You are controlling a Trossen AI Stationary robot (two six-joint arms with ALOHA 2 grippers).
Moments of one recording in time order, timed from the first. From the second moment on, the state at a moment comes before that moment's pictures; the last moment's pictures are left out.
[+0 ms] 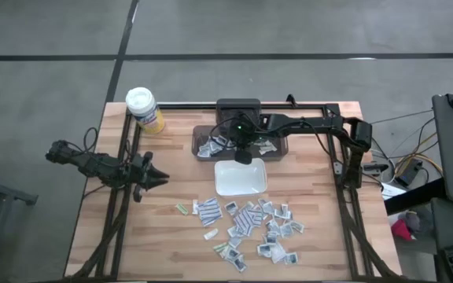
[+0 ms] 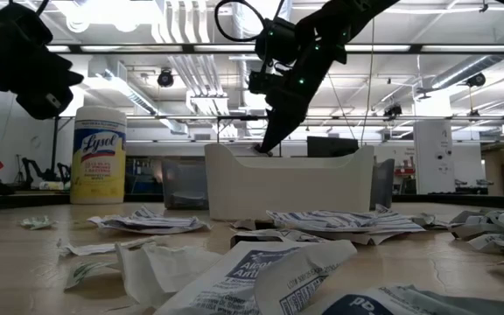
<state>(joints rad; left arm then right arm) -0.38 0.04 0.14 -0.30 -0.30 -0.43 -0.27 1.87 1.39 -0.51 0.02 -0.17</state>
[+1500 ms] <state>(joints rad) -0.38 0.04 0.14 -0.30 -0.32 -0.43 -0.28 1.92 1.38 -0.49 -0.06 -0.24</state>
